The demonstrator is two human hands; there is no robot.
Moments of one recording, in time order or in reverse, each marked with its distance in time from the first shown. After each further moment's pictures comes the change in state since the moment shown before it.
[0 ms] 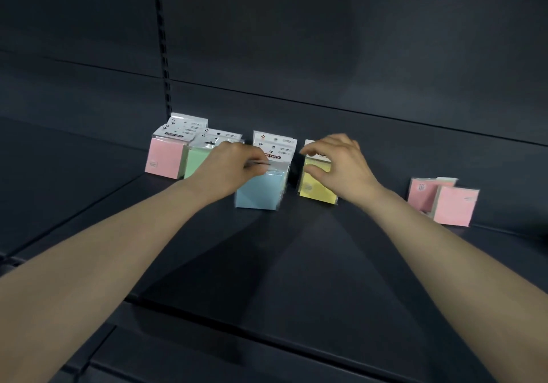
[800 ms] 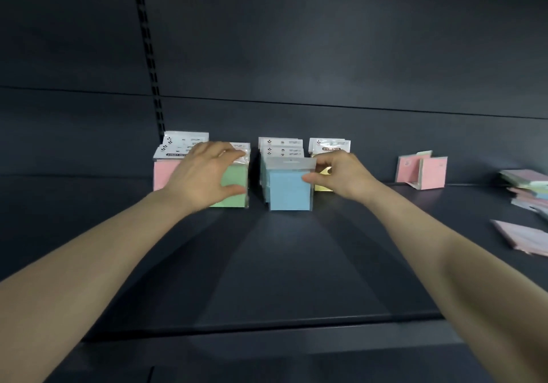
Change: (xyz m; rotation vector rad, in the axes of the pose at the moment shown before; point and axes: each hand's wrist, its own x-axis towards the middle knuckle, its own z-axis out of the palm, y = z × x) left_hand -0.002 -0.117 -0.040 0.213 -0.075 0.301; right_hand 0.000 -0.086 0.014 0.150 -0.165 0.562
